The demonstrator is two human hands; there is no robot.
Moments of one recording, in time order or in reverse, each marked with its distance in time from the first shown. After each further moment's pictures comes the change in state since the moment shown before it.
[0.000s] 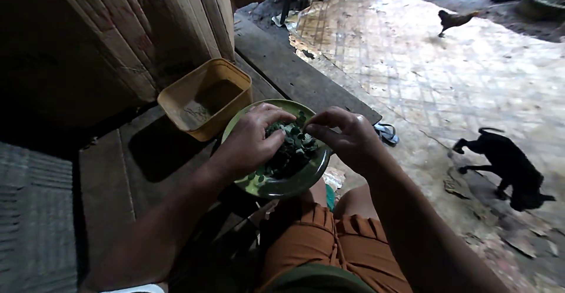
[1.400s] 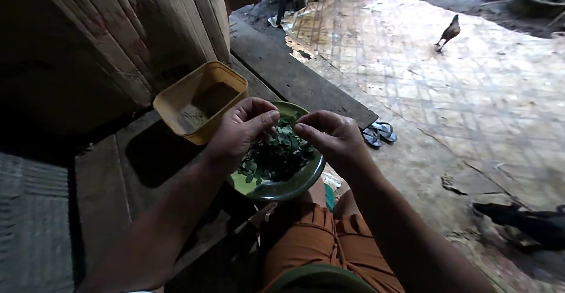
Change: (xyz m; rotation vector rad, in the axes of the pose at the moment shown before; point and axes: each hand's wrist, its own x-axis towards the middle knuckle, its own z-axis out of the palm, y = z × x) left_hand 0.006 0.003 -0.001 -0.789 0.176 -0.342; right_hand -0.001 -0.006 0.023 0.253 0.121 0.010
